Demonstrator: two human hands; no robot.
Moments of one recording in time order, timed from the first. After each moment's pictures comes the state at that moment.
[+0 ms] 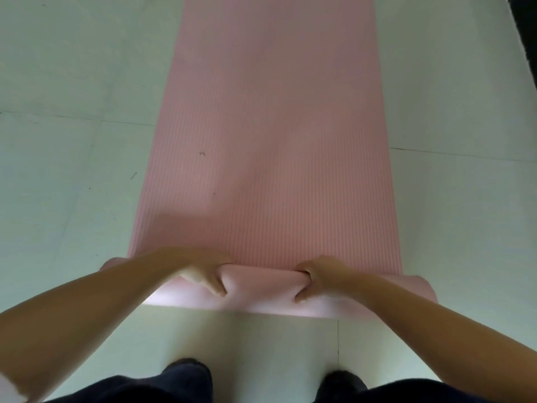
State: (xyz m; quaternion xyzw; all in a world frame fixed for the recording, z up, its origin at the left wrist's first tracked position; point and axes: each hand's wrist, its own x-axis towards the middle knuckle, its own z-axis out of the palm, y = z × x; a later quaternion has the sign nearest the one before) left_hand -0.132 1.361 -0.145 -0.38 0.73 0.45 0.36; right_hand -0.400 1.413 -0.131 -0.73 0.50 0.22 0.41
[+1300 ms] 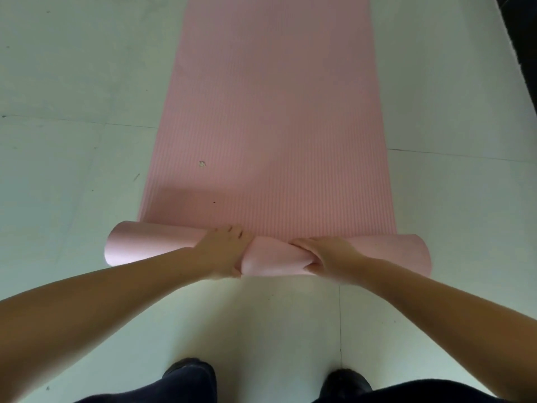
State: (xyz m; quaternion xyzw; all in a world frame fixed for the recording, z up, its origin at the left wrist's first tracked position) left_hand -0.162 1.369 -0.119 -0.41 0.85 0.20 0.26; right_hand -0.409 1.401 -0.122 -0.79 0.51 0.09 0.32
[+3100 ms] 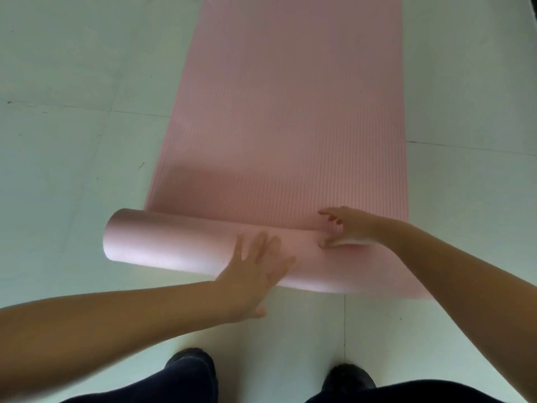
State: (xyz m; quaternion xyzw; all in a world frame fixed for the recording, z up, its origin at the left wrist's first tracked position) left_hand -0.188 1.430 -0.107 -0.34 0.88 0.14 0.30; right_hand -0.441 1.349 -0.129 -0.63 0.60 0.20 0.45
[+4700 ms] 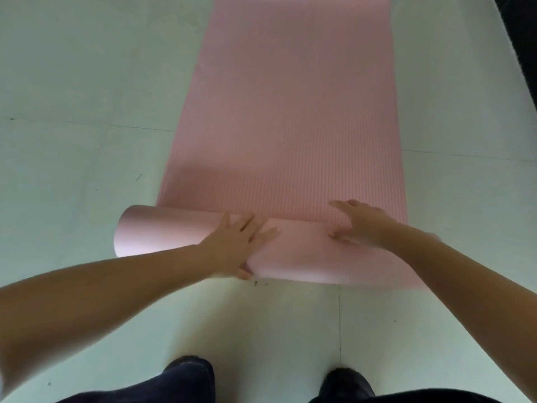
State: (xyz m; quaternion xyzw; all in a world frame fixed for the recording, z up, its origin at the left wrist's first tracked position) left_hand -0.172 1.372 -0.121 -0.31 0.90 0.09 0.28; right_hand -0.460 1.356 -0.097 -0.68 0.64 0.19 0.31
